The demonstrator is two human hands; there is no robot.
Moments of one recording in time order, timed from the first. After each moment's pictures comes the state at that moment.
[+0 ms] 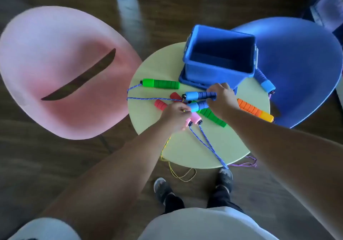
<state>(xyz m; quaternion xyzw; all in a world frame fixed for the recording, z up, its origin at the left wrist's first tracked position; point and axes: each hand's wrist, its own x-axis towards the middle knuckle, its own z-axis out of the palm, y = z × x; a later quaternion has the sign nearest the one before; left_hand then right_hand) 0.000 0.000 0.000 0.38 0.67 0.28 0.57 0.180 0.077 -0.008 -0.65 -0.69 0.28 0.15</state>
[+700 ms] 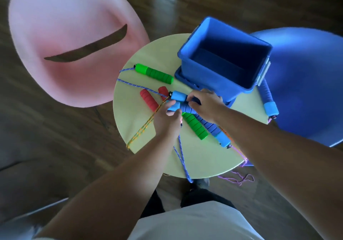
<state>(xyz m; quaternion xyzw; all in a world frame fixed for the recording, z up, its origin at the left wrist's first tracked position) 0.101 0.016 -0.033 0.11 0.75 0.50 0.42 0.207 0.141 -0.028 -0.44 -0.84 0.32 -0.04</state>
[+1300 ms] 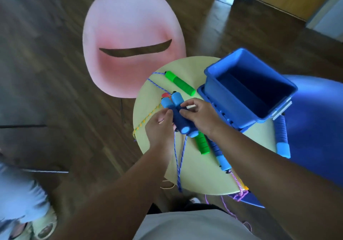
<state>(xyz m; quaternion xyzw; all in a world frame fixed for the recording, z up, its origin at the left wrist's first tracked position) 0.122 -0.021 0.015 -0.11 0.63 0.72 0.26 0.177 0.100 0.022 -0.34 -0.70 0.62 0.06</state>
